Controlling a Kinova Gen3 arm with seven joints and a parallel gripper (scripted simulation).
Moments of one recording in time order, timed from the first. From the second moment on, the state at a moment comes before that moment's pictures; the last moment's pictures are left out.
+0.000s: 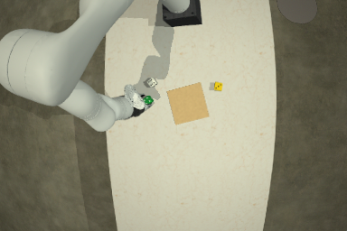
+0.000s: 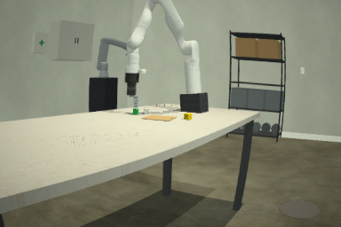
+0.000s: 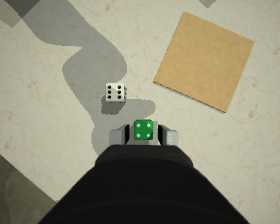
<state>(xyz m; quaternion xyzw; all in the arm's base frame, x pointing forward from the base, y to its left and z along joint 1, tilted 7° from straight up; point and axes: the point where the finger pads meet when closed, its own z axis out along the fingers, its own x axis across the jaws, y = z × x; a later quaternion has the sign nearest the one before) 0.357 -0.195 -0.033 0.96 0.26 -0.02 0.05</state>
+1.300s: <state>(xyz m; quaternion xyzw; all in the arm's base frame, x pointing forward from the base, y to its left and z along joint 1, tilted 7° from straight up) 0.359 -0.195 -0.058 0.96 0.26 -0.02 0.05</state>
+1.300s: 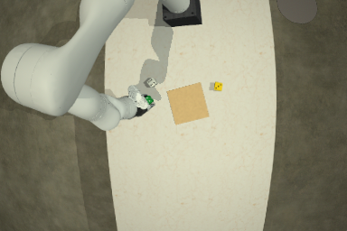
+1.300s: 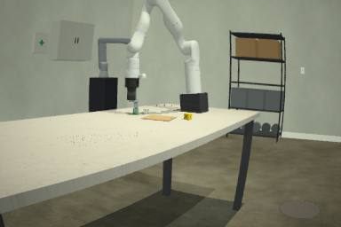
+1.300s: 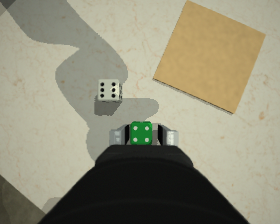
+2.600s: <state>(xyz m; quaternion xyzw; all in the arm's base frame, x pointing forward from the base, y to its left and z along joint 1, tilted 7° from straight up) 0.356 -0.197 -0.068 0.96 0.26 -0.02 0.05</state>
